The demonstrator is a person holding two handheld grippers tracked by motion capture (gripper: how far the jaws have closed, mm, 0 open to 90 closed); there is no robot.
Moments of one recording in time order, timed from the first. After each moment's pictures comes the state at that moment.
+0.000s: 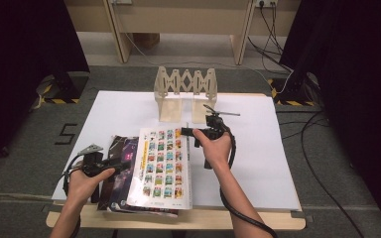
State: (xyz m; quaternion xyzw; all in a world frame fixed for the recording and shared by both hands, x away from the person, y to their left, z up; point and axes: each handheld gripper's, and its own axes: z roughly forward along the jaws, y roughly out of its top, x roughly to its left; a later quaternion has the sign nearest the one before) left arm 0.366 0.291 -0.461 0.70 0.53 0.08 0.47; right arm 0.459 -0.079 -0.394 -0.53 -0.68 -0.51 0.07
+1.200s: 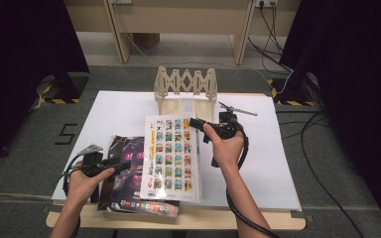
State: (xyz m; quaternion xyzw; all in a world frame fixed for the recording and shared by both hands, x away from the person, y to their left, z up) left arm 0.366 0.292 -0.461 0.70 0.53 0.08 0.47; right arm 0.435 -0.103 -0.356 -0.50 -0.65 -0.58 0.01
